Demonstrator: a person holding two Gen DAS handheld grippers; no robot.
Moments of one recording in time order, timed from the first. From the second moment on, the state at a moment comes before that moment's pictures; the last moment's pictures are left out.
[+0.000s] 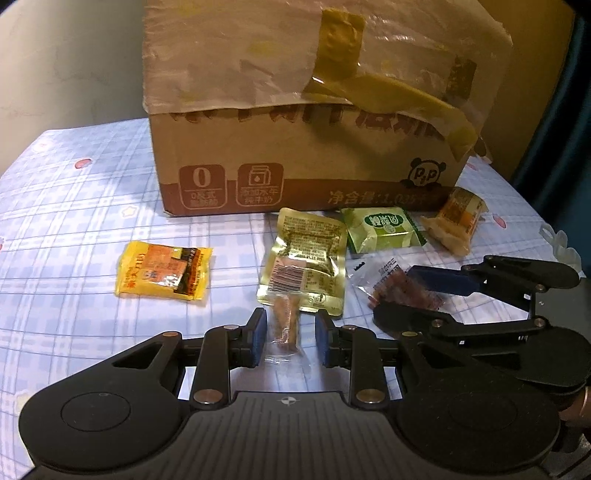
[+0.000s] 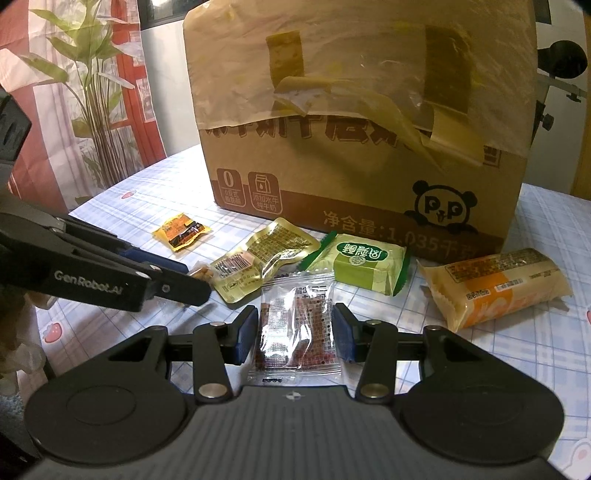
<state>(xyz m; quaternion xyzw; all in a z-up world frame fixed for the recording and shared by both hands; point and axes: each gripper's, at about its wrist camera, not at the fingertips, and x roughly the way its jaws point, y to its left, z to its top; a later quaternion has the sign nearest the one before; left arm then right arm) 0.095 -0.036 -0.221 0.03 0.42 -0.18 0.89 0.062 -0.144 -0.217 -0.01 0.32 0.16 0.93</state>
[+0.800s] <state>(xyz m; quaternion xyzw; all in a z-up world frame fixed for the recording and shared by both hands) 0.083 -0.030 -0.211 -0.01 0.40 -0.16 0.90 0.055 -0.147 -0.216 0.00 0.30 0.16 0.94</state>
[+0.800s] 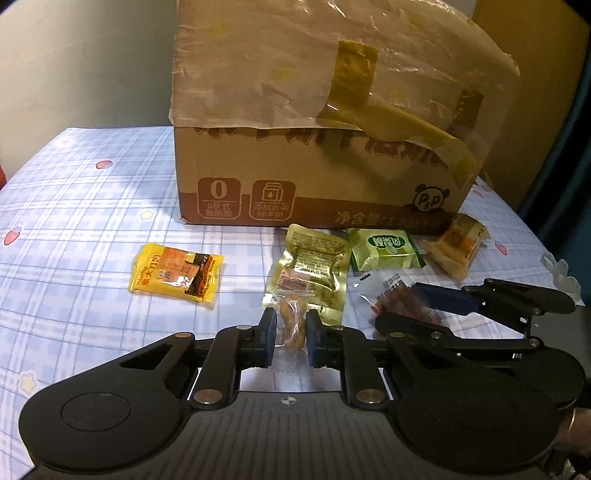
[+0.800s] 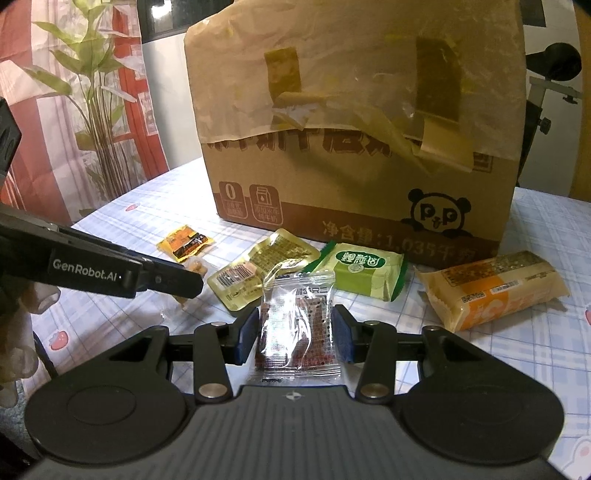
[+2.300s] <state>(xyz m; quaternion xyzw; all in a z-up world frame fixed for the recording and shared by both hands) 0.217 -0.072 -0.027 -0.03 0.25 -0.21 0.95 0.181 -0.173 -0.036 -0.03 0.22 0.07 0.97</state>
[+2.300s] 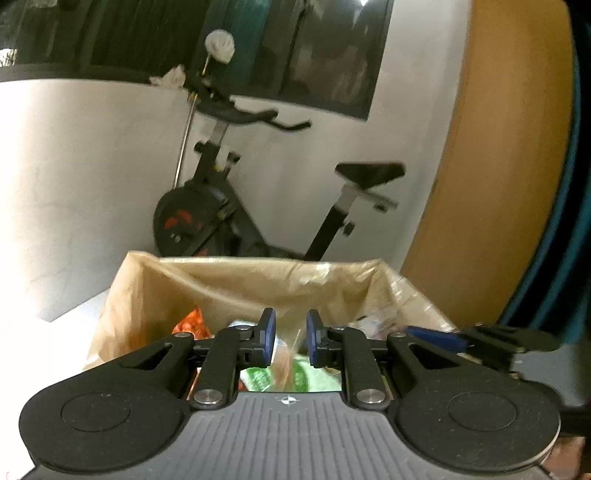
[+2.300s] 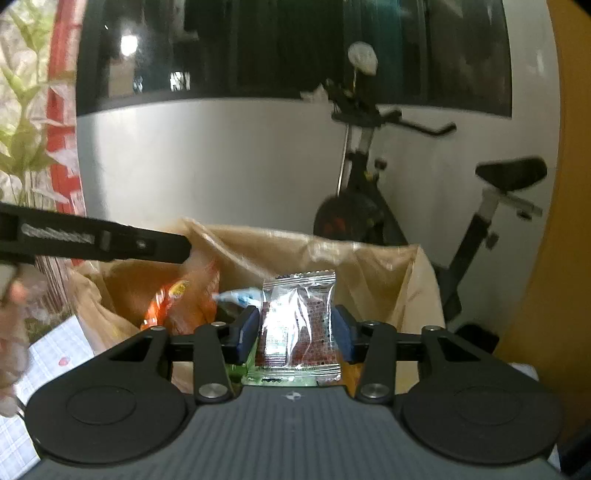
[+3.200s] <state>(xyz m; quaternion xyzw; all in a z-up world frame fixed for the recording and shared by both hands) 0.122 0.028 -0.033 -0.04 0.23 -0.17 0.96 0.072 -0.148 -0.050 0.03 0.14 0.12 0.98</state>
